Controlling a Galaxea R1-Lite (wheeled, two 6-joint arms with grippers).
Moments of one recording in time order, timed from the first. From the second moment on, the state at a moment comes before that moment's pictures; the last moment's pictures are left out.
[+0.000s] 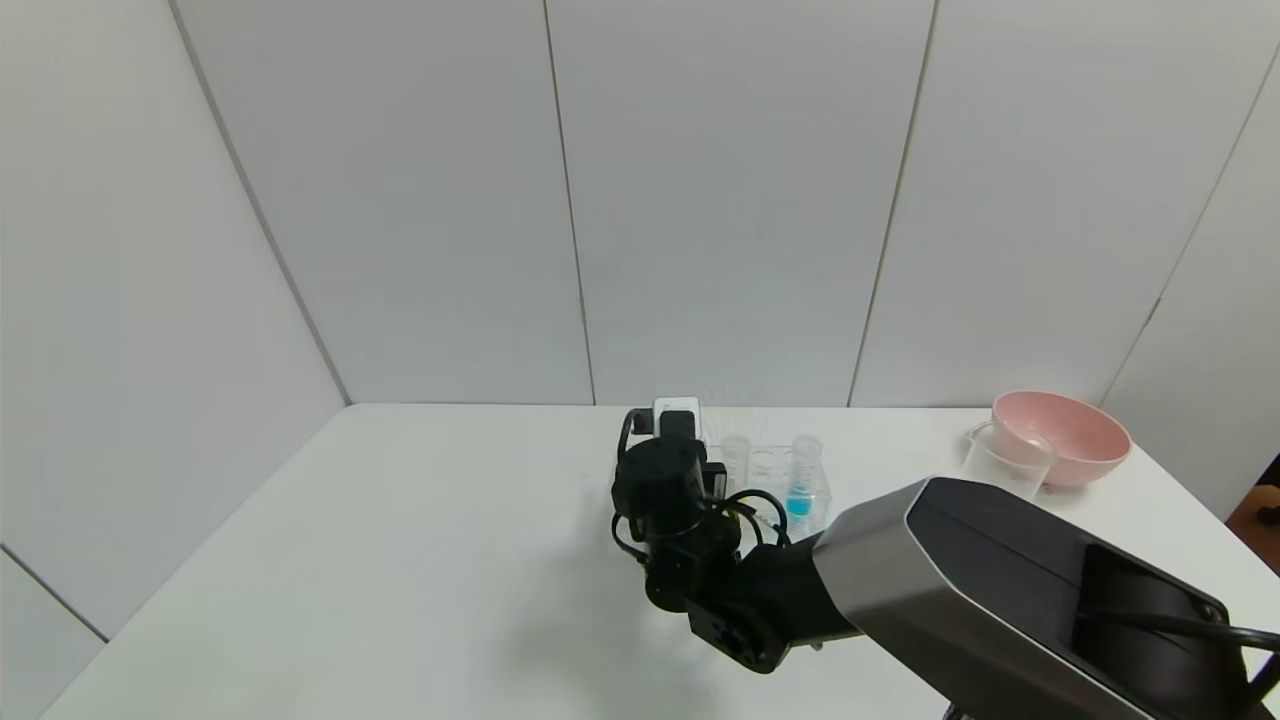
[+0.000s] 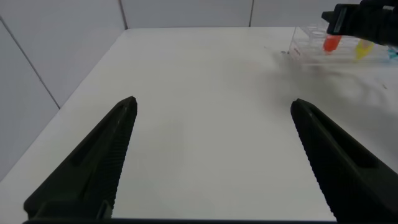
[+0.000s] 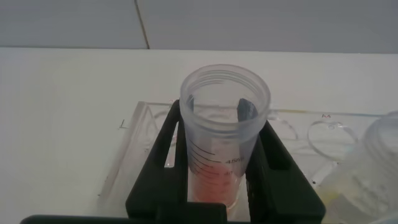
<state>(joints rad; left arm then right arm) 0.00 0.00 0.00 0.00 0.00 0.00 0.82 2.53 -1.59 -0.77 -0.73 0.21</state>
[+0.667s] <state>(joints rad) 0.00 0.00 0.00 0.00 0.00 0.00 0.79 2.31 -1.58 -0.71 -0.73 0.21</state>
